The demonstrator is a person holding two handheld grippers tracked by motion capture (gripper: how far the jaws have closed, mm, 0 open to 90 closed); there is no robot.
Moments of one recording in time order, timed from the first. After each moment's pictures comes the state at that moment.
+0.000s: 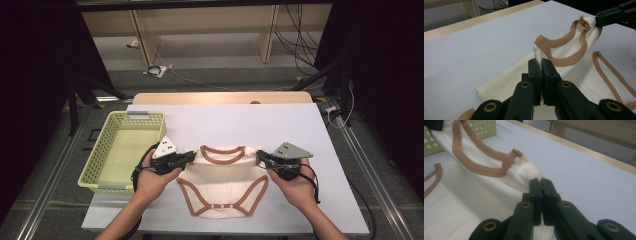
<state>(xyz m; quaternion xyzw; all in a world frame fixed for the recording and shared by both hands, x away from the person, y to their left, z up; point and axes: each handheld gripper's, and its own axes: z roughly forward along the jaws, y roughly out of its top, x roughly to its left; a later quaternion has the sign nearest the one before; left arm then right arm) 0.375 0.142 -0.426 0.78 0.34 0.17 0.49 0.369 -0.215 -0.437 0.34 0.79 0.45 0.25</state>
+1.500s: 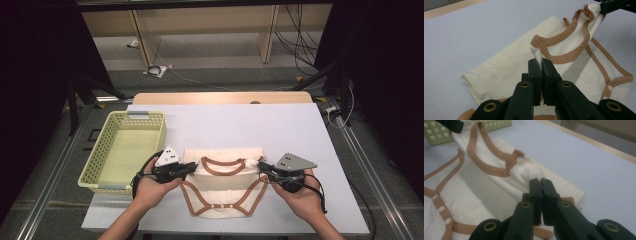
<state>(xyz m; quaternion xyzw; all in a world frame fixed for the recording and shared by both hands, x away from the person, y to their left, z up) 0.361 0.140 -0.440 0.81 0.32 0.14 0.46 0.341 -0.220 -0.440 0.31 0.81 0.44 0.23</state>
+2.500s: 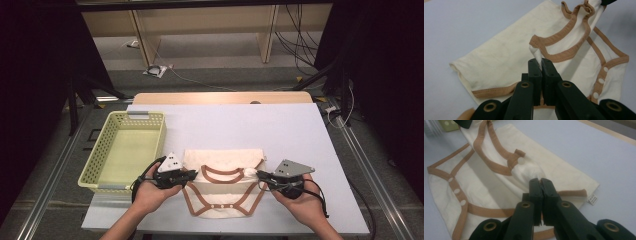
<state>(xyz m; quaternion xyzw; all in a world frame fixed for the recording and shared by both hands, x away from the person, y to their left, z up) 0.353 0.140 -0.450 0.84 0.30 0.12 0.44 0.332 -0.220 -0.449 0.30 0.83 0.43 0.19</state>
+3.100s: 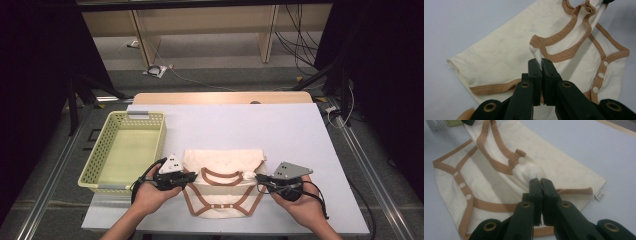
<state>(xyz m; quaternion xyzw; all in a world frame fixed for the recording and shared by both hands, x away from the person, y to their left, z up) 0.351 0.140 -0.452 0.85 0.30 0.12 0.43 0.328 -0.219 -0.453 0.29 0.84 0.42 0.18</state>
